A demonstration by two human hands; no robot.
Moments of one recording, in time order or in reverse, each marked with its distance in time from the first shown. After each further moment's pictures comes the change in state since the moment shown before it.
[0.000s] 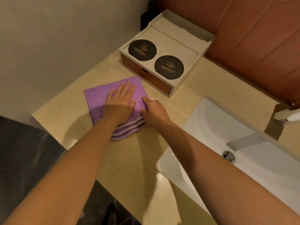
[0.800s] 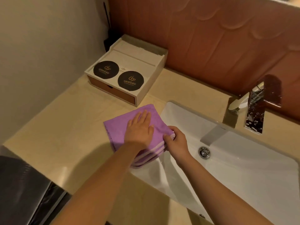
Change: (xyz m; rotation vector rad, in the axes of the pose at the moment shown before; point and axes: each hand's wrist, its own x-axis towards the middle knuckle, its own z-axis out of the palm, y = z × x) left_hand -0.030 0.154 -0.001 -0.124 -0.195 0.139; right_hand -0.125 0.111 -0.024 0.846 0.394 0.382
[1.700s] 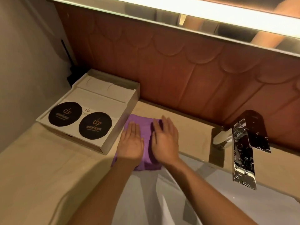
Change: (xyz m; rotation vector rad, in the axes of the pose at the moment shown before) left_hand 0.136 0.048 -0.004 0.248 0.098 0.039; right_hand 0.134 -0.057 -0.041 -0.866 0.256 -0.443
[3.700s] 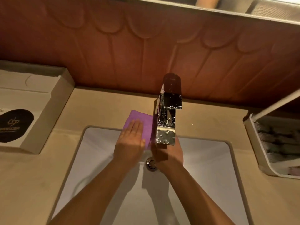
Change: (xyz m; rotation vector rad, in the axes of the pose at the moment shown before) left_hand -0.051 0.158 0.021 -0.113 0.056 0.466; right_hand -0.119 0.147 -0.045 0.157 -0.140 0.397
